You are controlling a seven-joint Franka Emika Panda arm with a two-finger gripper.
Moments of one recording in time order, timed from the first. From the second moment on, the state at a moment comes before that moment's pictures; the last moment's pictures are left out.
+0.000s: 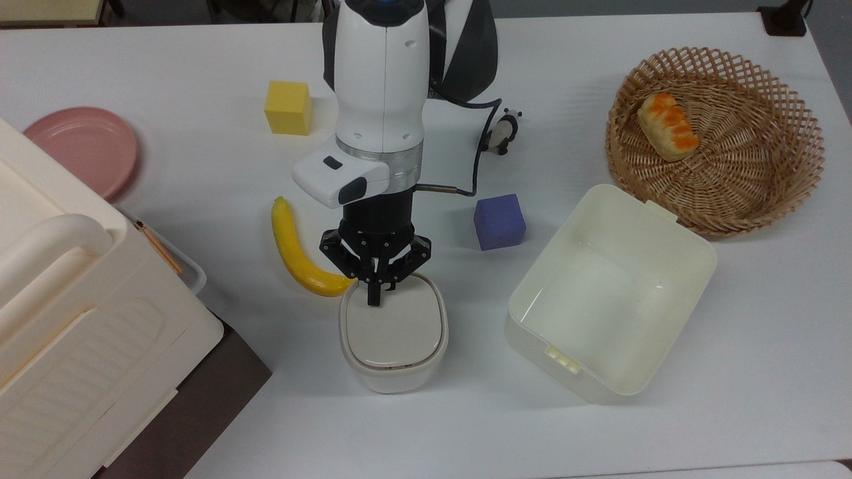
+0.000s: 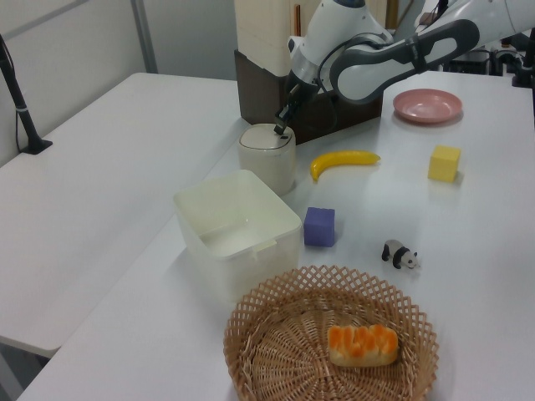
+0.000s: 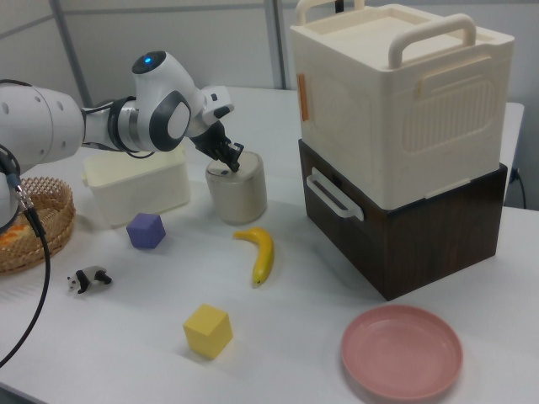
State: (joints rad) arm 0.26 0.52 -0.21 -1.49 -0.01 2.50 0.14
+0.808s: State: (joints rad) arm 0.26 0.52 -0.21 -1.50 -0.01 2.50 0.13
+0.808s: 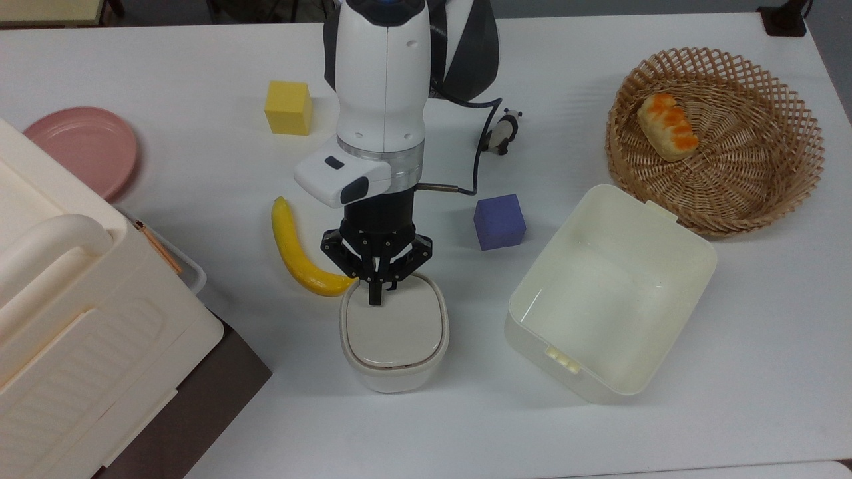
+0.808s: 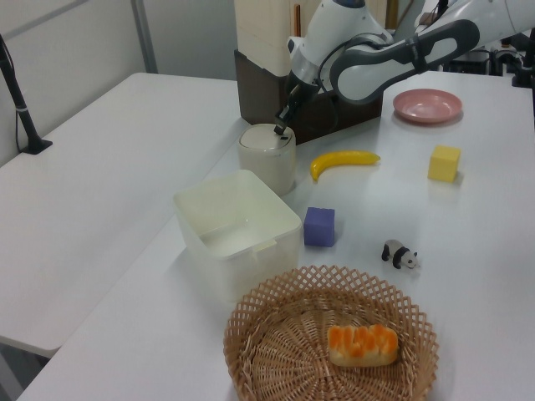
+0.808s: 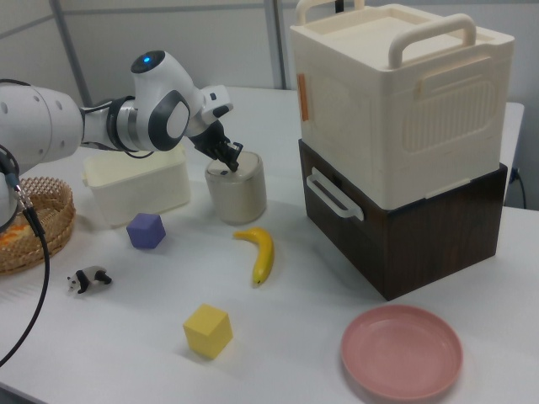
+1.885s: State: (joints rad) arm 0.20 0.15 -0.17 -1.52 0.01 1.67 0.05
